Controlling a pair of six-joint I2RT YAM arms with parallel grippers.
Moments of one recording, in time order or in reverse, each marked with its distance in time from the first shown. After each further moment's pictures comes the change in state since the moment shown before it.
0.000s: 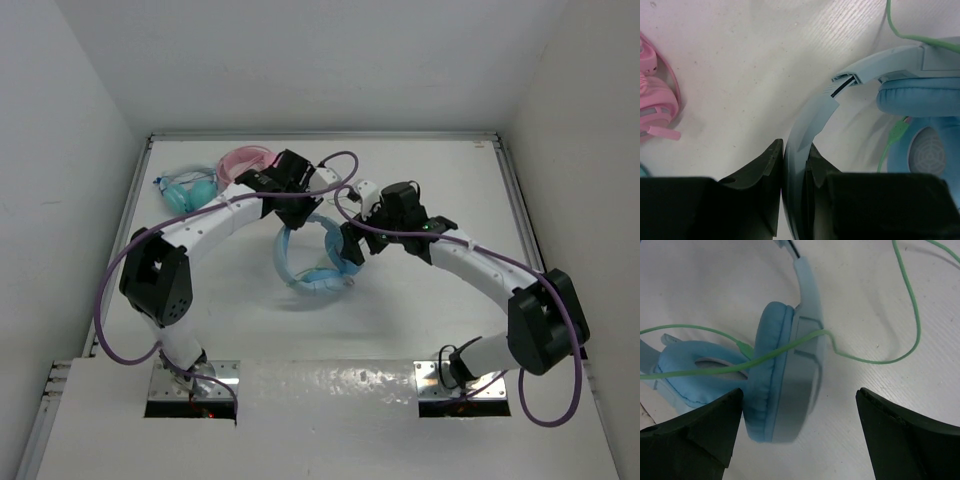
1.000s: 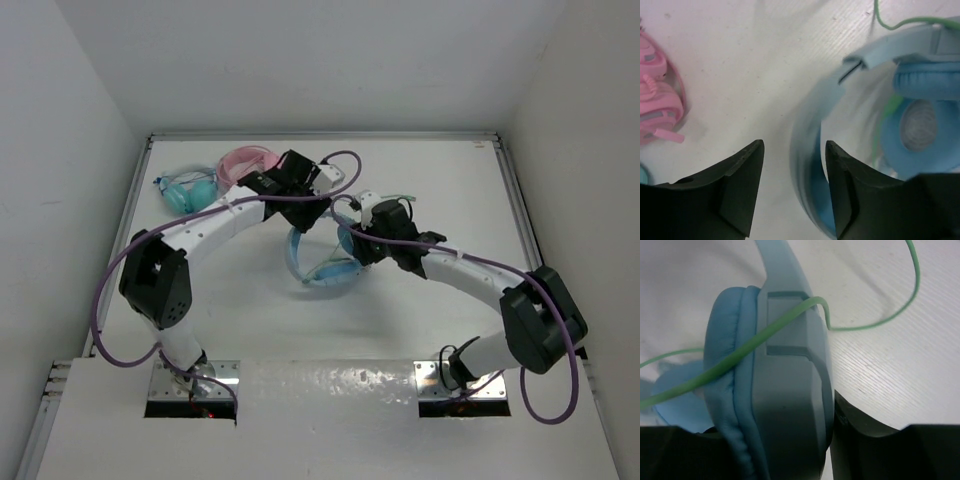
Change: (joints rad) left arm -0.019 -0.008 0.000 0.038 -0.016 -0.053; right arm 0.055 0.011 -0.121 0.139 0.234 0.133
